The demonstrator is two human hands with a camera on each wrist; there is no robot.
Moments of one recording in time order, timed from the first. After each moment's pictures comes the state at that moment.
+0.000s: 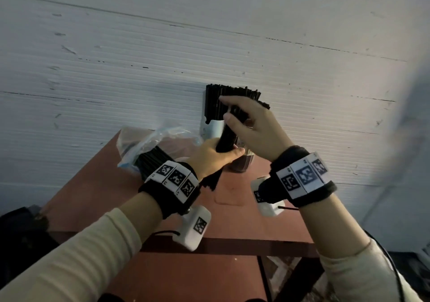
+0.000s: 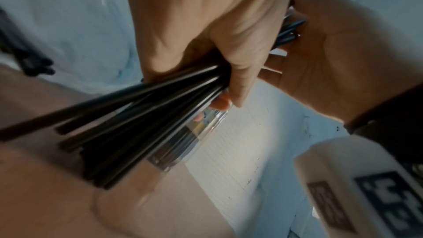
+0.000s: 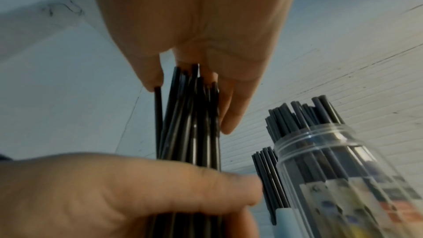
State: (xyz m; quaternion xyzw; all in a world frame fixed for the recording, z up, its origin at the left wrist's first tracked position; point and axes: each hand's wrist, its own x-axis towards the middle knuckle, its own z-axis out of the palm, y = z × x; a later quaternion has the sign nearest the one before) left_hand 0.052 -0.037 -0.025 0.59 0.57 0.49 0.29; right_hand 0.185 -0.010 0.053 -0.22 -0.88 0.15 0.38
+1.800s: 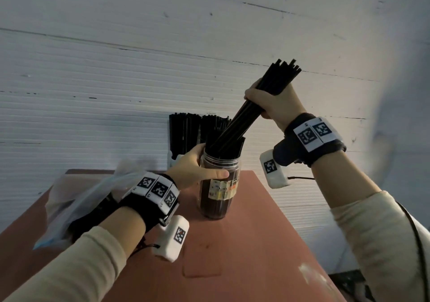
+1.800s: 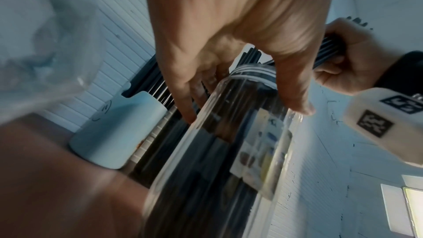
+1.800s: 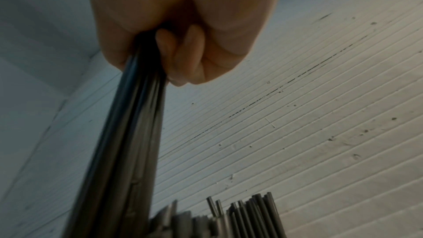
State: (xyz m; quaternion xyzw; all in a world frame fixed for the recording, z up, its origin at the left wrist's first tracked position) left_hand 0.036 0.078 0.000 0.61 0.55 0.45 0.35; right_hand 0.219 0.130 0.137 -0.31 -0.75 0.28 0.51
